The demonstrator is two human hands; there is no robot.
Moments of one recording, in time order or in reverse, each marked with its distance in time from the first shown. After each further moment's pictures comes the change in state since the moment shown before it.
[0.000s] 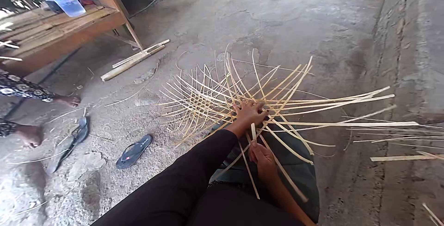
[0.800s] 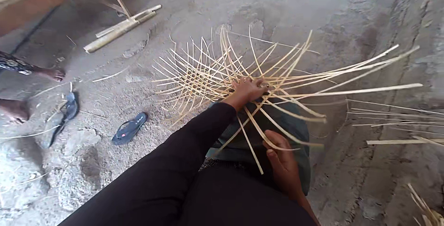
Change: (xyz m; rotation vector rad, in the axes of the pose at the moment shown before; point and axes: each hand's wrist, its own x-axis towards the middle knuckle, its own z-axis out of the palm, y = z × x) left_hand 0.018 -0.009 -0.011 -0.040 -0.066 -0.020; right_hand -0.059 -0.020 -0.052 -0.323 -0.006 -0.136
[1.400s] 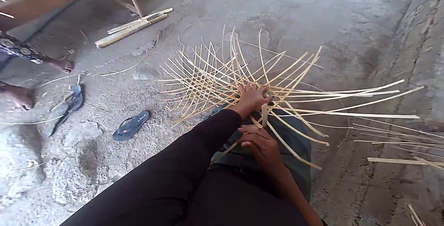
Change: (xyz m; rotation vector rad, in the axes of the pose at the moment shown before) left_hand -0.003 0.000 0.002 0.078 0.053 -0.003; right_hand 0.073 -0.003 0.041 -0.124 -0.278 -0.425
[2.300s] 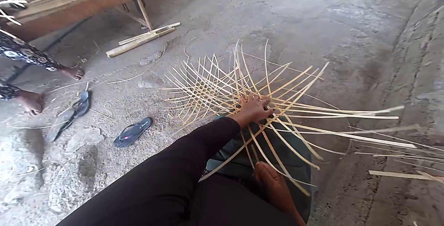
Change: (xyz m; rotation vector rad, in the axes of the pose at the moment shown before) left_hand -0.007 0.006 0.001 0.027 -0.030 0.034; right_hand -0.059 -0.041 -0.008 0.522 0.089 0.608
